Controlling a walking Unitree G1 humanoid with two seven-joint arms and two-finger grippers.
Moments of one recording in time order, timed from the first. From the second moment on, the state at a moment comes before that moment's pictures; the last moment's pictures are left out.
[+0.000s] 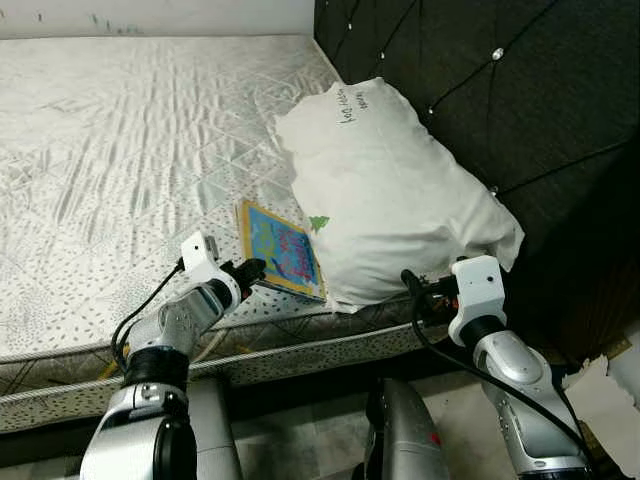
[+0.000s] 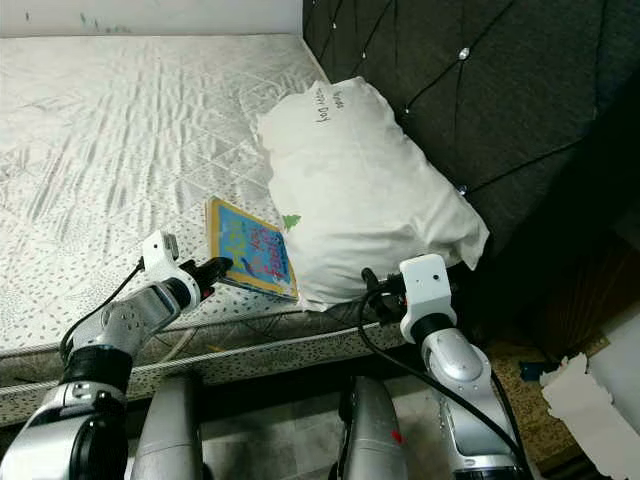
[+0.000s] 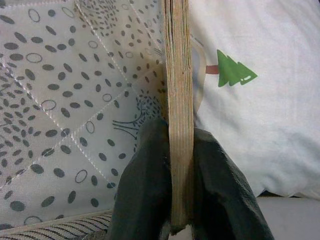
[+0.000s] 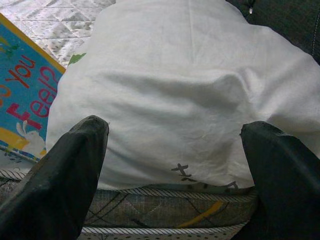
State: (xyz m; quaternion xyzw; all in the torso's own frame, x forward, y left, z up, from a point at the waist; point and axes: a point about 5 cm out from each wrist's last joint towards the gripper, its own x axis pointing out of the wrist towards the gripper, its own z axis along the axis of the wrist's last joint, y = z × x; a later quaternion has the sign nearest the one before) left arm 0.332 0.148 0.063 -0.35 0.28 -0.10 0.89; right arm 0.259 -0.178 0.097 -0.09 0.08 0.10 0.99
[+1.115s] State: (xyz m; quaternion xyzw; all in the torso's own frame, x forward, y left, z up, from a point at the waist) left arm 0.335 0.157 0.058 -0.36 0.29 -0.09 0.88; right arm 0.263 -0.176 0.100 -0.10 0.07 0.10 0.99
